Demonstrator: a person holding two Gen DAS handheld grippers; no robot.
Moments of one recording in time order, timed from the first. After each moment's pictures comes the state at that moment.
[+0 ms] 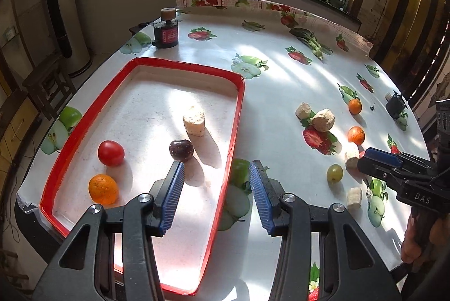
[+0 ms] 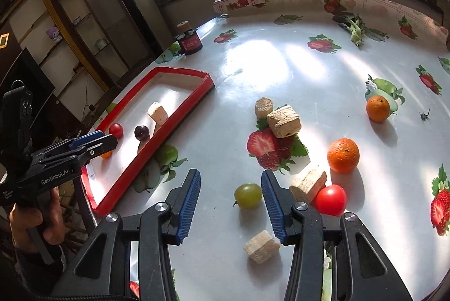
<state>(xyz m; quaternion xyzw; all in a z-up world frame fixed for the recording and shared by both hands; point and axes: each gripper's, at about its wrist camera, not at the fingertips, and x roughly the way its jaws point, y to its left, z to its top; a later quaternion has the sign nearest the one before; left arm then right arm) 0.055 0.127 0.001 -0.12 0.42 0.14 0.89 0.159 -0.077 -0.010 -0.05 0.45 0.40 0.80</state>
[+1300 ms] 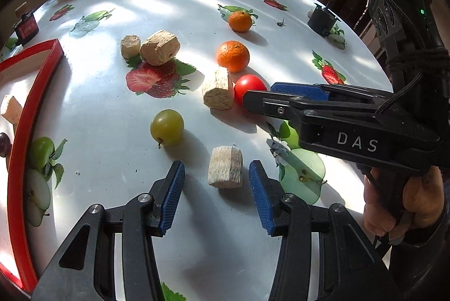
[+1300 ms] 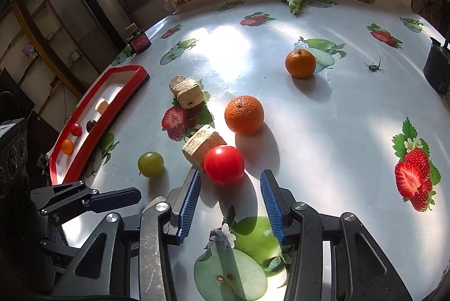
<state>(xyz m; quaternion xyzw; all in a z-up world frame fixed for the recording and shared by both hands) 0.115 -0.036 -0.057 -0.07 0.50 -0.06 0.86 0.195 -0.150 -0.051 -0.03 0.48 0.35 0.81</state>
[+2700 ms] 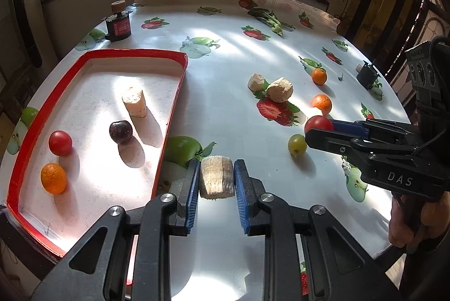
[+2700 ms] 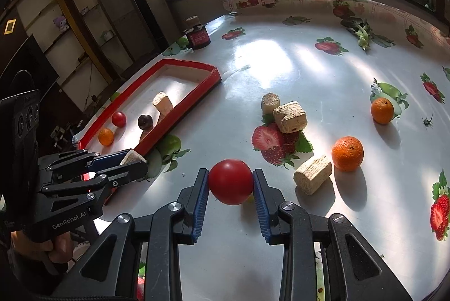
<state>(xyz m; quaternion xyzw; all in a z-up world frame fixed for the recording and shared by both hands) 0.056 0.084 -0.017 -0.11 0.44 0.06 0.89 0.145 -0.067 -0.014 -0.08 0.44 0.42 0.79</state>
